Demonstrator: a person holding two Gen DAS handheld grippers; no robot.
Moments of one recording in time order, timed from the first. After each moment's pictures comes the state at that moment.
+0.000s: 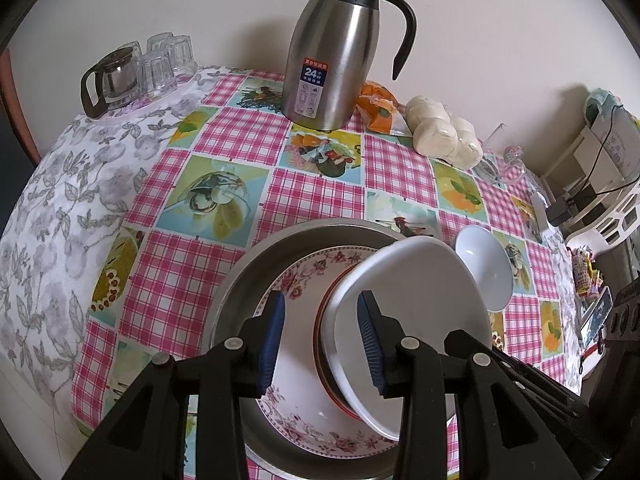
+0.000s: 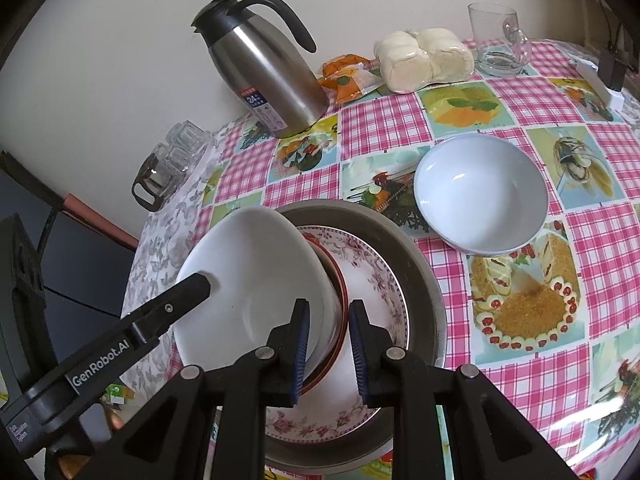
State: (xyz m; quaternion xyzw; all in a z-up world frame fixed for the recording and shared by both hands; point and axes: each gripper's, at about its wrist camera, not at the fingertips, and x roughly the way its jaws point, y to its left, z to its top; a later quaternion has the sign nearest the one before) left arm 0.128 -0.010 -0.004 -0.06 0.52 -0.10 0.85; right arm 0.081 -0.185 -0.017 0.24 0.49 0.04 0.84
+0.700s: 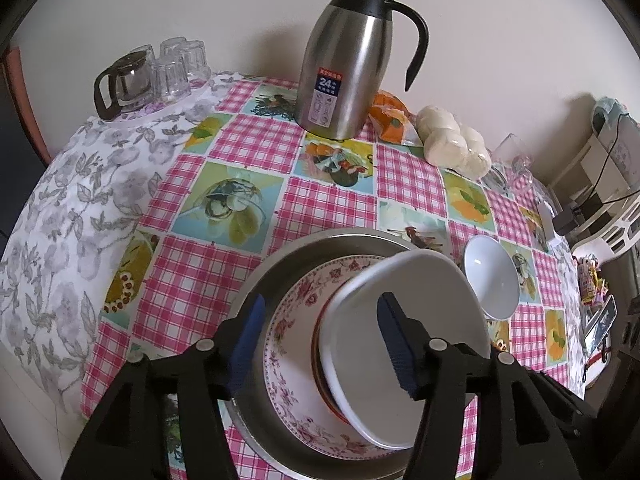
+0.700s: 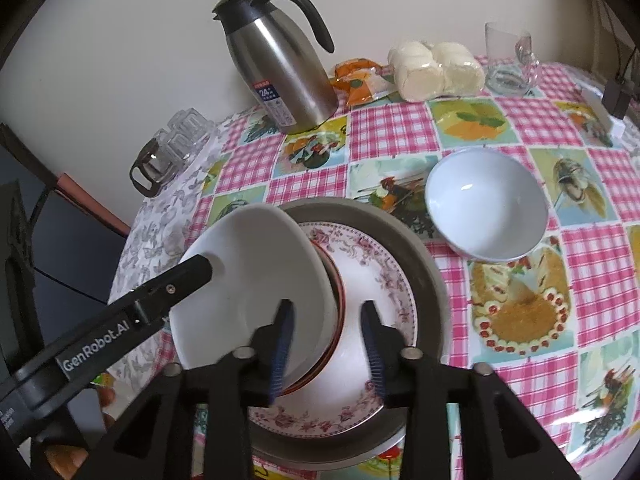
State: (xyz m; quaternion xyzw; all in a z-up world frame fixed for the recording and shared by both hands) left arm 0.128 0.000 0.003 -0.06 0.51 -0.08 0.85; right arm 0.080 -0.167 -0.008 0.19 0.49 0.03 0.85
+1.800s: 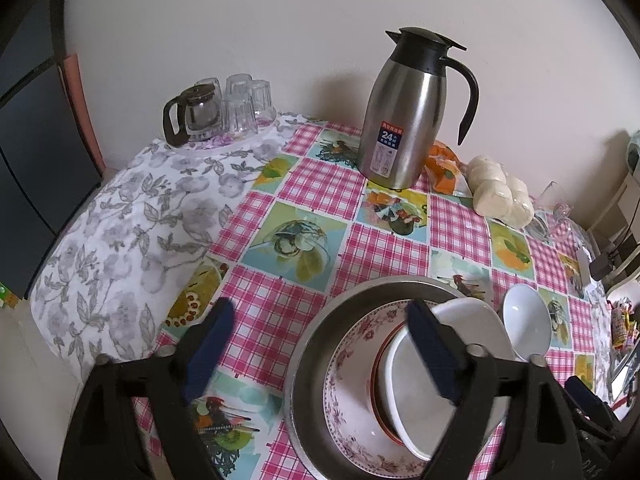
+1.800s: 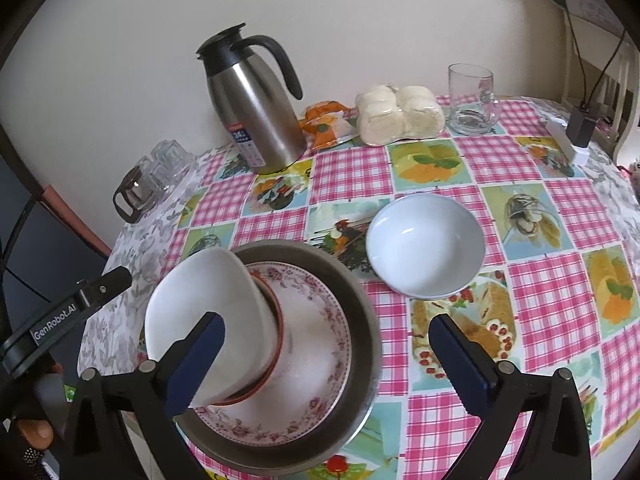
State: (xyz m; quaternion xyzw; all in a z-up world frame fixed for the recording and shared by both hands) left arm 0.116 0.022 0.029 -0.05 0.45 0.02 0.89; right arm 0.063 -0.200 0.014 0.17 0.45 -0.01 0.88
